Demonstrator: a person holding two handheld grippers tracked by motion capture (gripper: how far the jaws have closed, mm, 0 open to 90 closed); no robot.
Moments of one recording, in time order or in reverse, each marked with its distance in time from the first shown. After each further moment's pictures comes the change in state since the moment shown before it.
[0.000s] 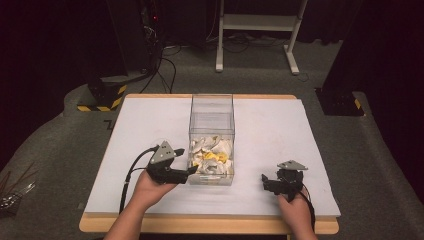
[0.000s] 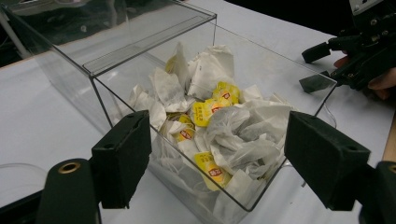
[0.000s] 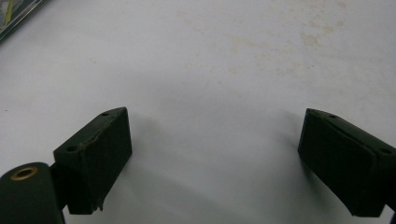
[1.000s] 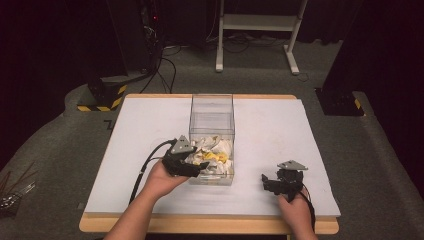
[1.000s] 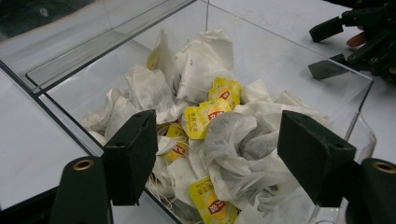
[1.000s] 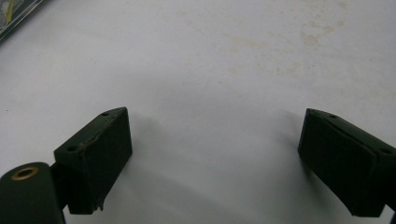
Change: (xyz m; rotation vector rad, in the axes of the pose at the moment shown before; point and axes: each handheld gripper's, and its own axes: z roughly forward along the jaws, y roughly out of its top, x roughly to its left) left arm 0.002 0.014 0.044 0.125 -0.035 0.039; right arm 0.000 0.000 0.000 -0.001 0.001 0.000
